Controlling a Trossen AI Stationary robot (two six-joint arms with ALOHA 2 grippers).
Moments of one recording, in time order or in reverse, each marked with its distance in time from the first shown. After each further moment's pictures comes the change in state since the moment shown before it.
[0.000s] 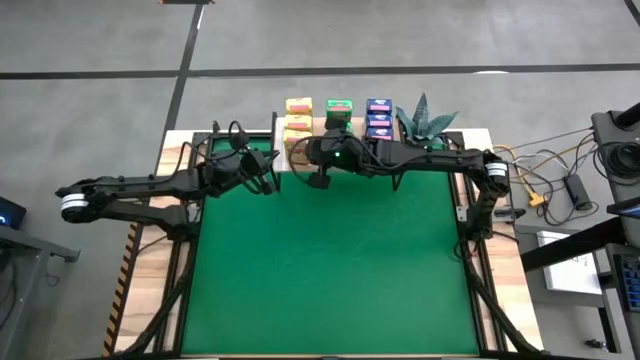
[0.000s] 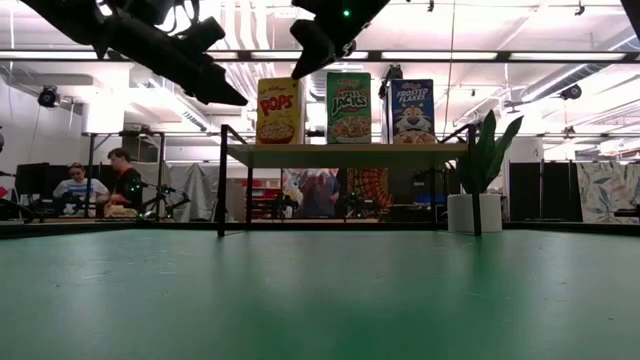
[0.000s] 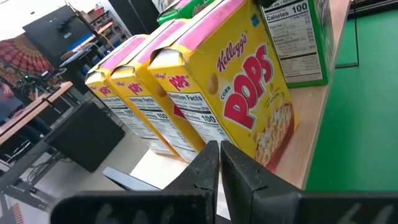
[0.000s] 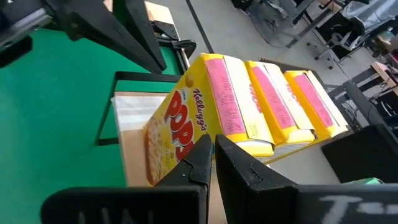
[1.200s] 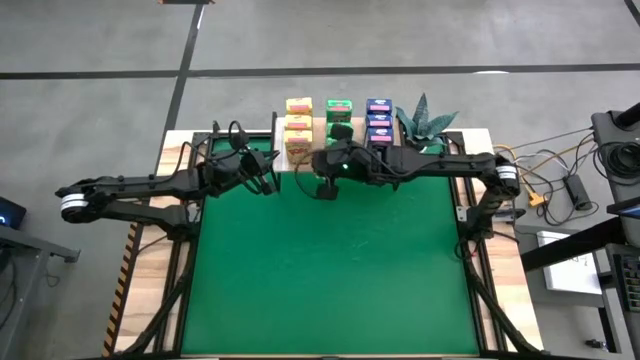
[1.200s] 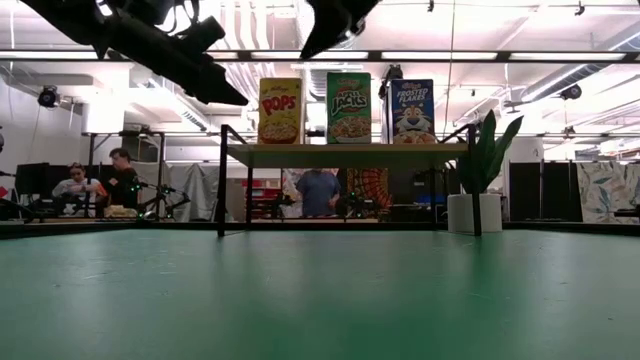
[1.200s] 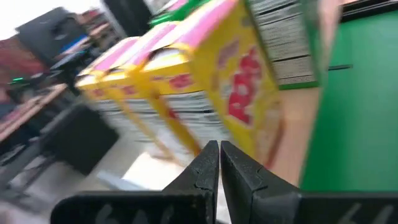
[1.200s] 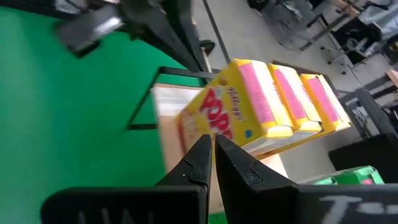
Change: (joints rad) left arm 0.000 0.000 0.000 0.000 0.018 -0.001; right arm 0.089 -0.070 0.001 -0.130 0.025 0.027
